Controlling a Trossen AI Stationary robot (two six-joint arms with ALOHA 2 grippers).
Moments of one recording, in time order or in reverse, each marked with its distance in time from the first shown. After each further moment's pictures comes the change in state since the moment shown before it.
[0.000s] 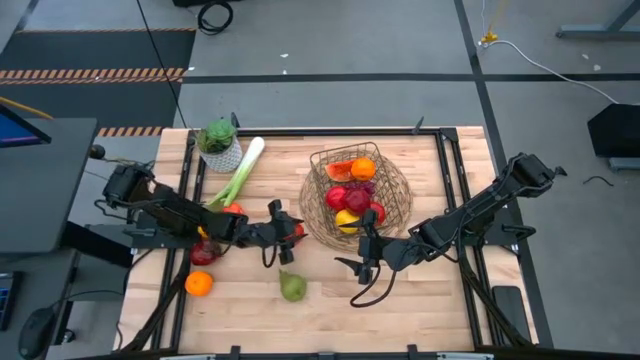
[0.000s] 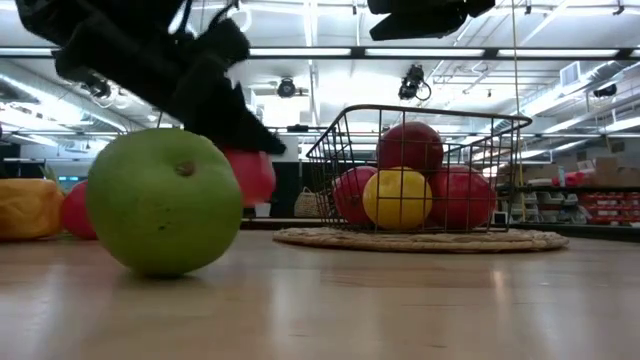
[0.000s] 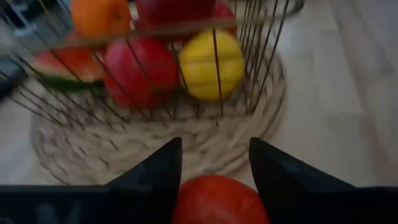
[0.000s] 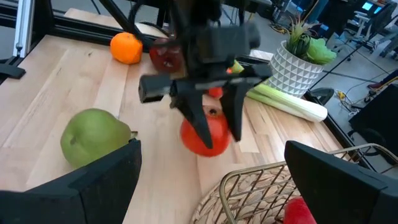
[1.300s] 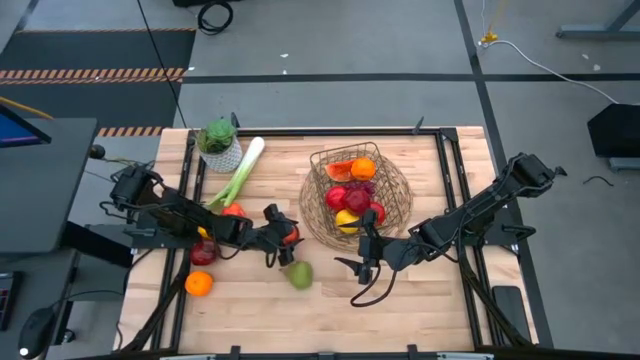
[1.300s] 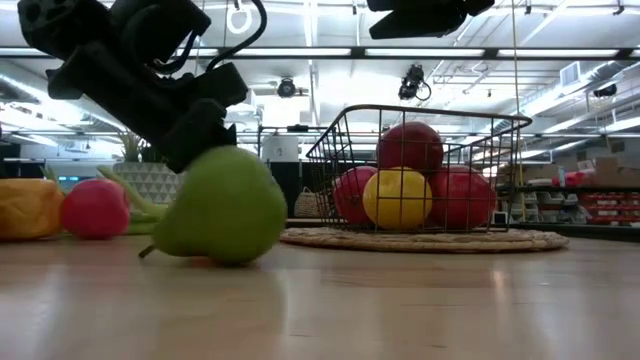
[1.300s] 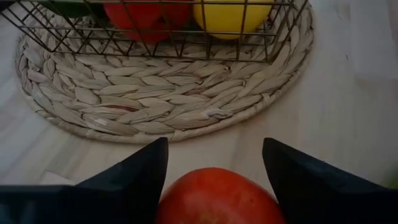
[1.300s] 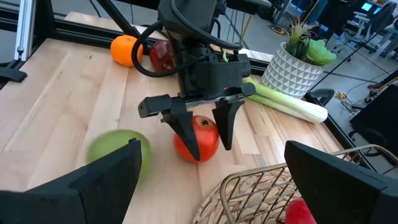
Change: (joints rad) left arm -0.016 0.090 -0.011 -0.127 0.004 -0.235; right arm 0.000 0.000 0.000 0.008 0.000 0.001
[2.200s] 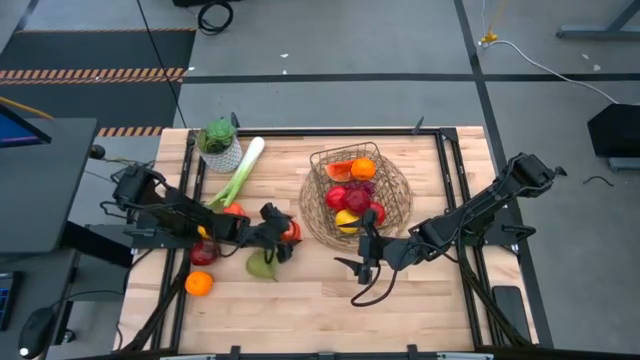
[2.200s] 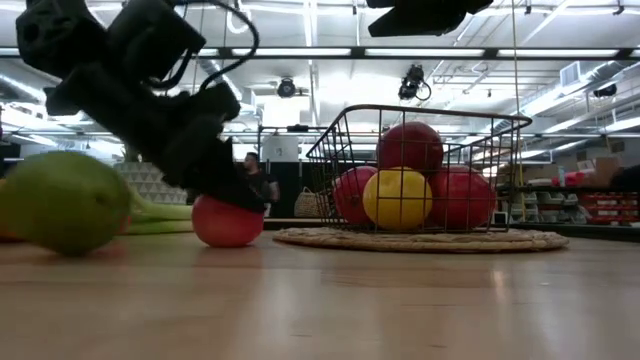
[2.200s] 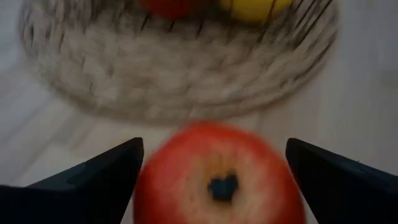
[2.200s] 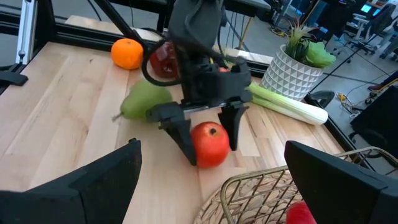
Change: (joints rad) left arm 0.037 0.009 -0.059 0.115 0.012 -0.037; right arm 0.000 0.000 0.000 0.012 0.000 -0.004
